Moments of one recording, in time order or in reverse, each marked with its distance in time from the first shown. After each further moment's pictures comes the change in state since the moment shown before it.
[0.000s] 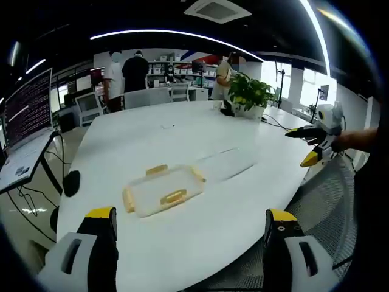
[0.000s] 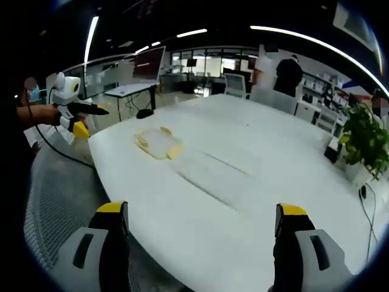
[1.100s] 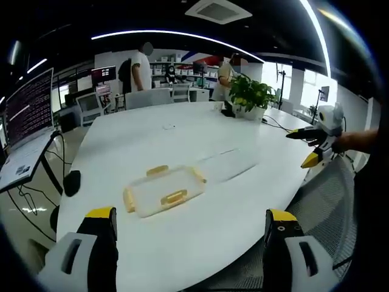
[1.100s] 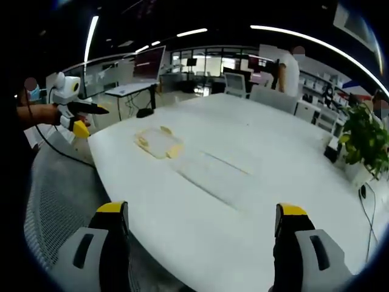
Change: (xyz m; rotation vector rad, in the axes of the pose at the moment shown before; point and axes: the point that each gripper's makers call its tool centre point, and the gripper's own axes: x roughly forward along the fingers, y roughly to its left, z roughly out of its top) left arm -0.001 0.002 0.000 -0.006 -0.006 0.003; right arm -0.001 -0.001 -0.001 0.000 0.003 -0.001
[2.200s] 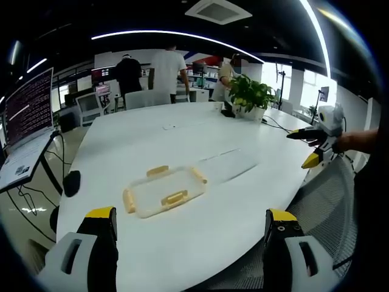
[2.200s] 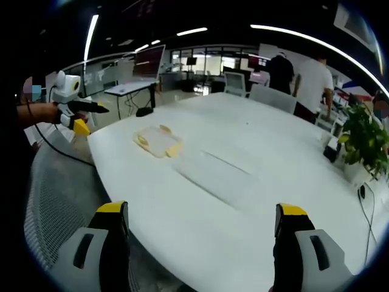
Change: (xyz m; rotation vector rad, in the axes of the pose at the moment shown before) left arm 0.001 0.002 0.000 -0.001 -0.002 -0.003; right arm -0.002 -0.001 -0.002 -0.004 0.009 -0.004
